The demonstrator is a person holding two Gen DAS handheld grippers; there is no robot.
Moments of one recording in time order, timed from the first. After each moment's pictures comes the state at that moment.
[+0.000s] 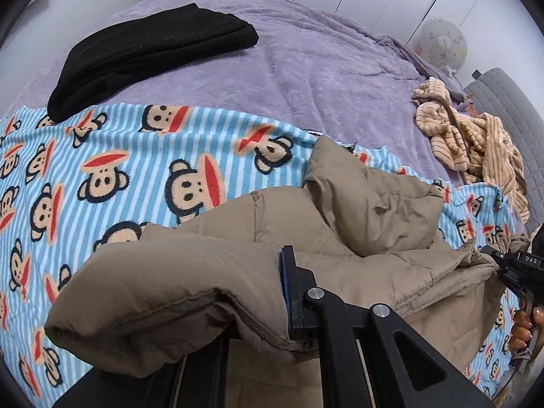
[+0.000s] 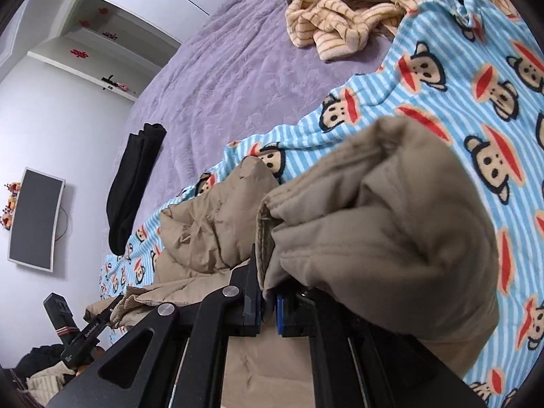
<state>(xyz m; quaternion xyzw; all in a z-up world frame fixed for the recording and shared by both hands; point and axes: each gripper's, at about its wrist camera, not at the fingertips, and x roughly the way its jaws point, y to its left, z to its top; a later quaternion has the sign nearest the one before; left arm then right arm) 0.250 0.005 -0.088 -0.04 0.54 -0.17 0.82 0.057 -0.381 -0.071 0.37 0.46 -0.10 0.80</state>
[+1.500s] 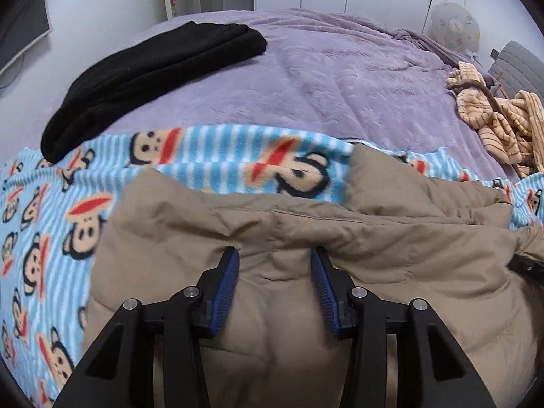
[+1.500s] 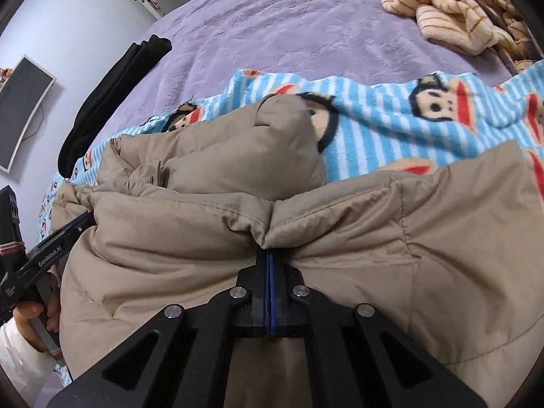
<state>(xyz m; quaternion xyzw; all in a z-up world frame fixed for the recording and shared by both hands) 0.298 -0.022 -0.143 0.05 0.48 -0.11 0.87 0.135 -0.338 -0.161 0.18 0.53 -0.04 0.83</state>
